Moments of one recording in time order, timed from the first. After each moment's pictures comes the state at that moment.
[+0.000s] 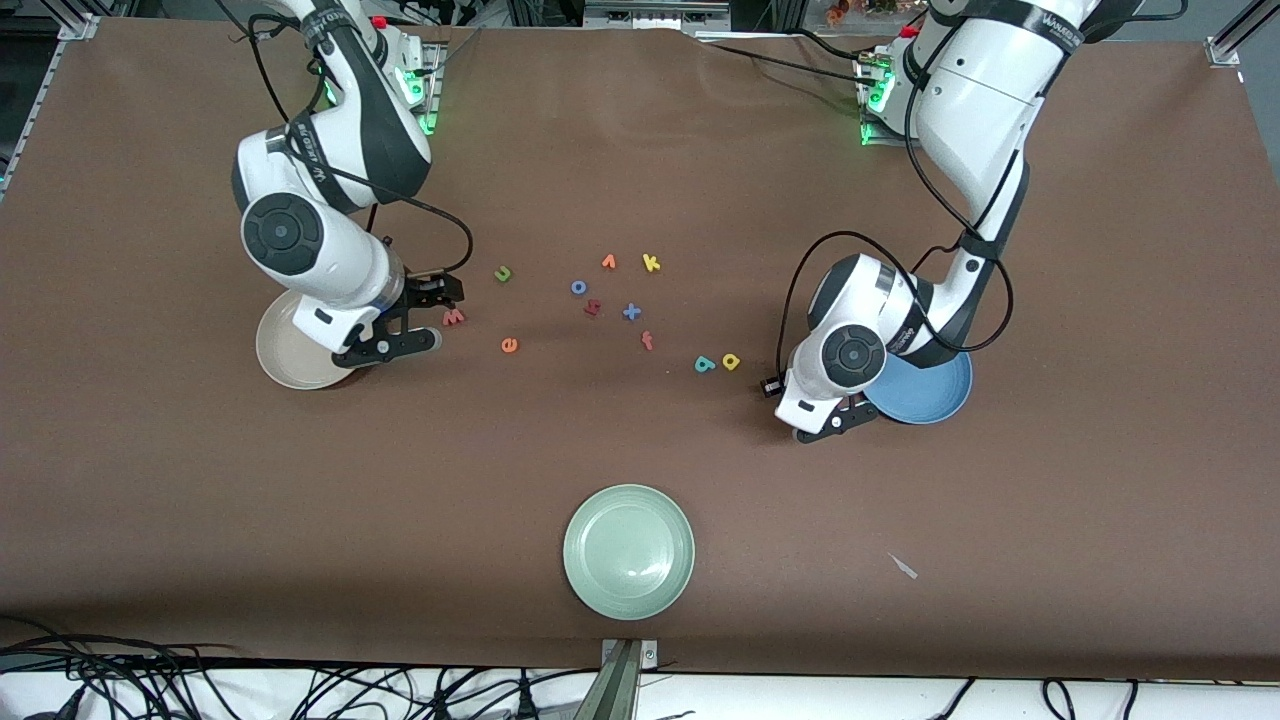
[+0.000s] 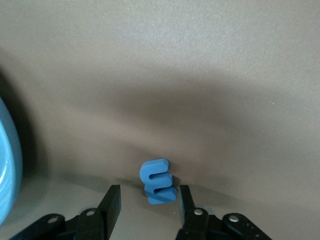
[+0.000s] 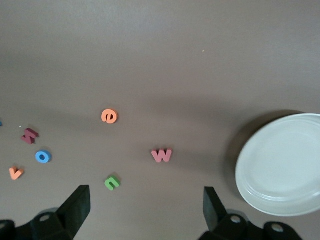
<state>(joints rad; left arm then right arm) -0.31 0.71 -0.12 -1.67 0.00 2.18 -0.78 0.31 0.26 0.07 -1.90 0.04 2.00 0.14</state>
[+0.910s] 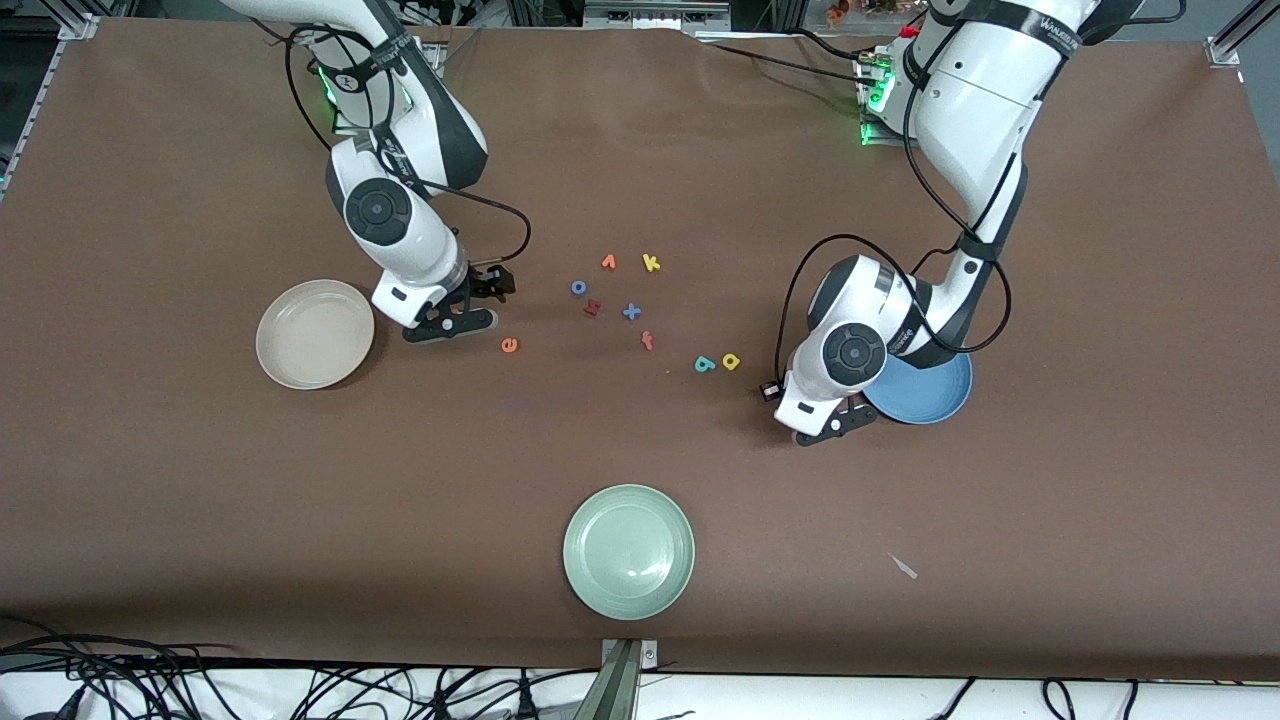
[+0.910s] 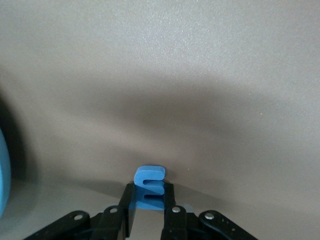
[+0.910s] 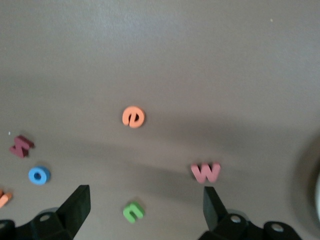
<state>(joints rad) -0.31 0.72 -0.12 -1.67 0.00 2.22 -0.78 0.36 0.30 0.13 -2.14 0.03 2.37 0.25</state>
